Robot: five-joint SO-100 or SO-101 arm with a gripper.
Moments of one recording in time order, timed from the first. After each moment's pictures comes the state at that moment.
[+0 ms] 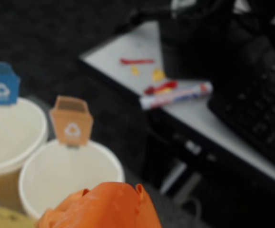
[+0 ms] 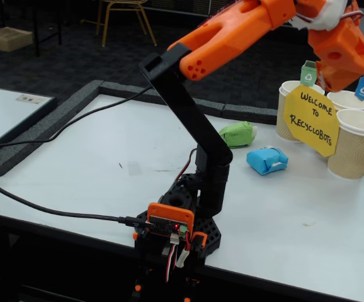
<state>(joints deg) 52.3 127.1 96.3 67.6 -46.0</state>
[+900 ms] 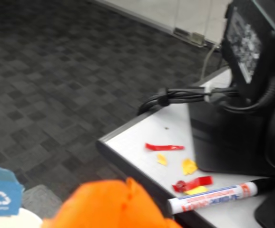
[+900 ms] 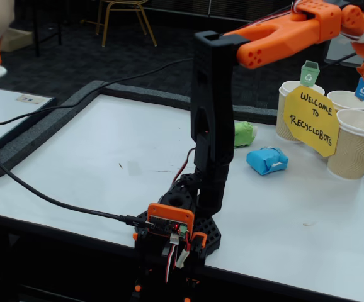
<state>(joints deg) 47.5 95.1 81.1 40.8 -56.5</state>
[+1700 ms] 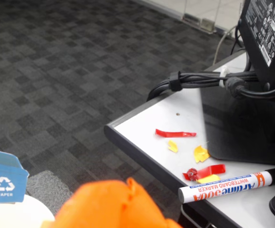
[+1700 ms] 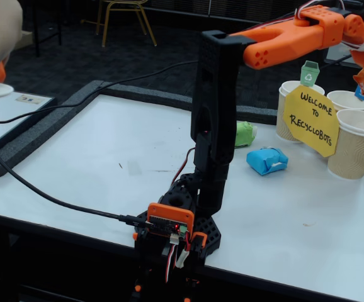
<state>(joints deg) 46.8 92.3 81.1 40.1 -56.6</state>
